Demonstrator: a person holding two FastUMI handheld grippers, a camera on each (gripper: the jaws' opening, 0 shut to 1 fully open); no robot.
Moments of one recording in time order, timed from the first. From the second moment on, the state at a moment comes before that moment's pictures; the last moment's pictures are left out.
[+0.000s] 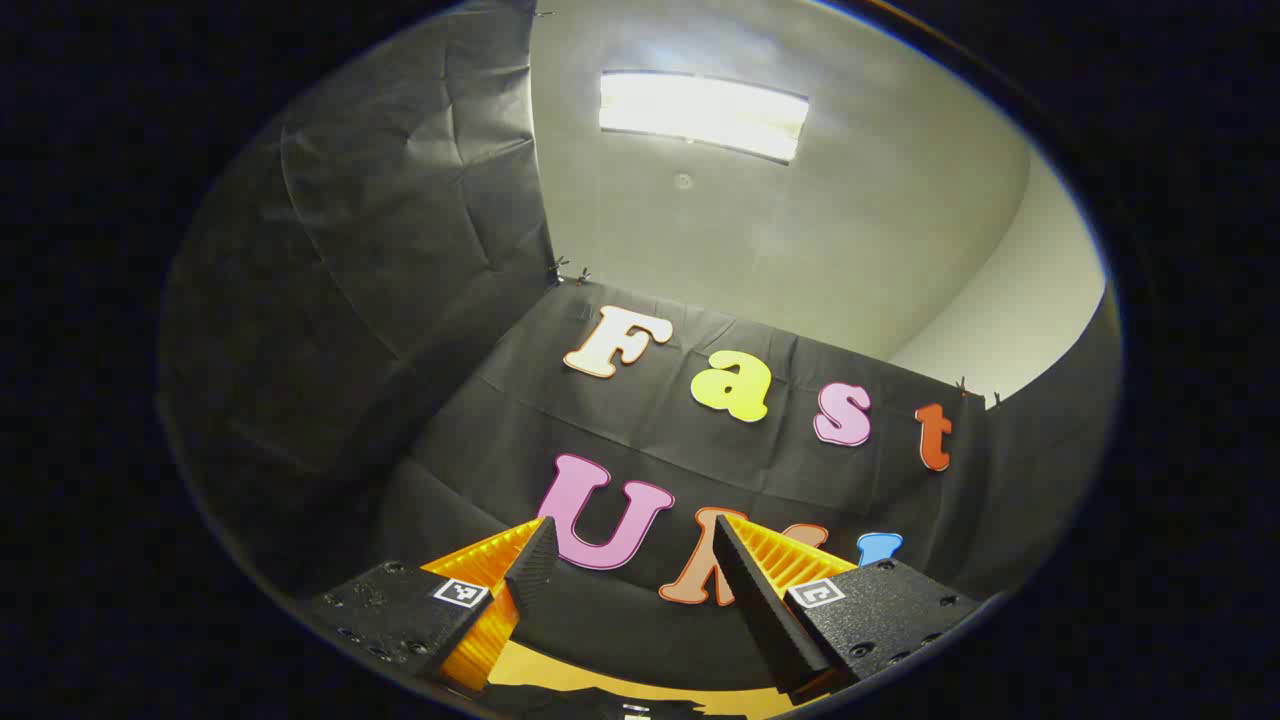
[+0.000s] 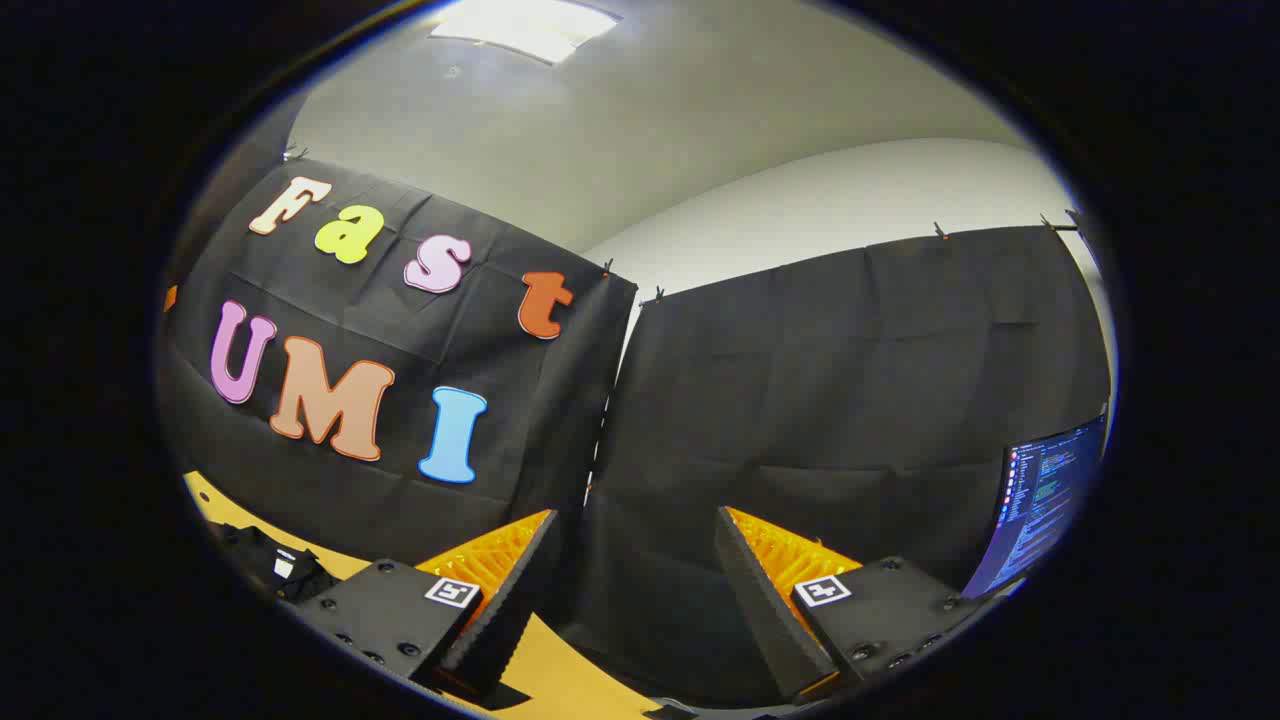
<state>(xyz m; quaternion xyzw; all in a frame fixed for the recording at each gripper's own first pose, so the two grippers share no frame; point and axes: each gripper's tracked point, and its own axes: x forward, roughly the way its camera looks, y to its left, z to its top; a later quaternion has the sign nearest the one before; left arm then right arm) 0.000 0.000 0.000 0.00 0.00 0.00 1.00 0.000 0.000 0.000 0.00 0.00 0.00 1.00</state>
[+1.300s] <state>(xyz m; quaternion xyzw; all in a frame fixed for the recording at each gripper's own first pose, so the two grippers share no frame) -0.068 0.018 0.094 0.20 -0.08 0.03 0.98 0.025 0.234 0.013 -0.07 -0.09 0.28 0.95</state>
